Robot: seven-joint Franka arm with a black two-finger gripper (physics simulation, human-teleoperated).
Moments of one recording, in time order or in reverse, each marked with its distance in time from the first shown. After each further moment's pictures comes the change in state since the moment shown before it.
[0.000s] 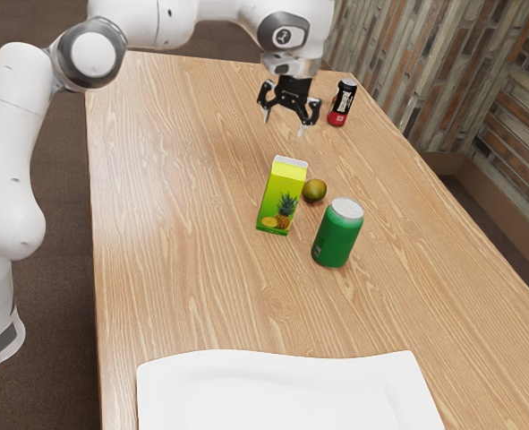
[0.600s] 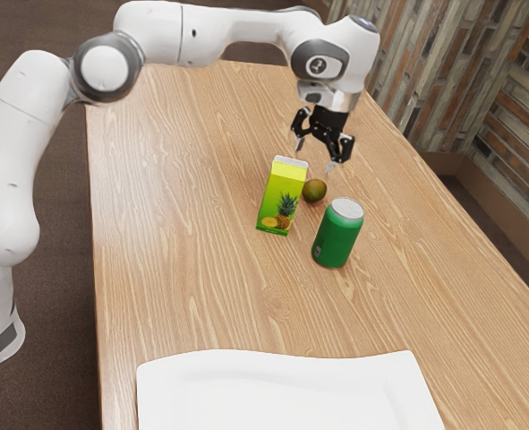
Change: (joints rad) arm -0.220 -0.009 0.006 0.020 0.041 -0.050 0.090
